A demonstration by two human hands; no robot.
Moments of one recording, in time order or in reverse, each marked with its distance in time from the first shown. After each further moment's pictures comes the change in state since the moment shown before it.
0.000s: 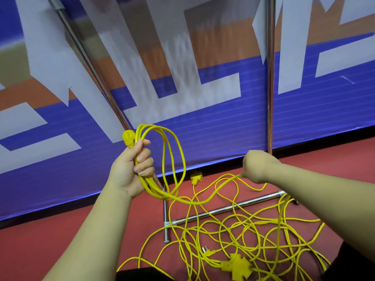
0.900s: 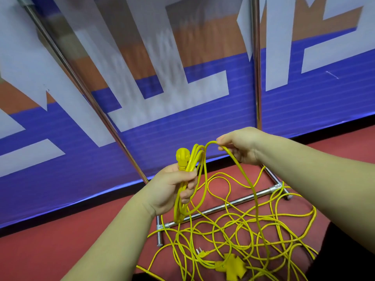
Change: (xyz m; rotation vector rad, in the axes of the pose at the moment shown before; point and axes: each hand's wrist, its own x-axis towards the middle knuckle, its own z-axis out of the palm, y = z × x) left_hand 0.001 -0.073 0.056 0.483 -0.348 -0.329; right_hand 0.007 -0.021 -0.059 1.359 -0.194 0.349
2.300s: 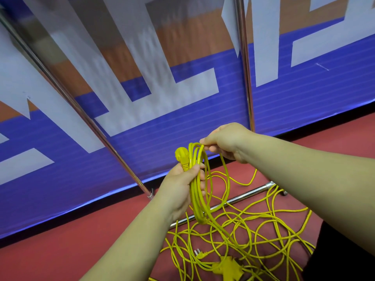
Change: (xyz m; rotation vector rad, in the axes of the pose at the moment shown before) left_hand 0.038 -0.018 0.044 -0.103 0.335 0.053; right_hand -0.014 -0.009 0.005 -0.061 0.037 -0.155
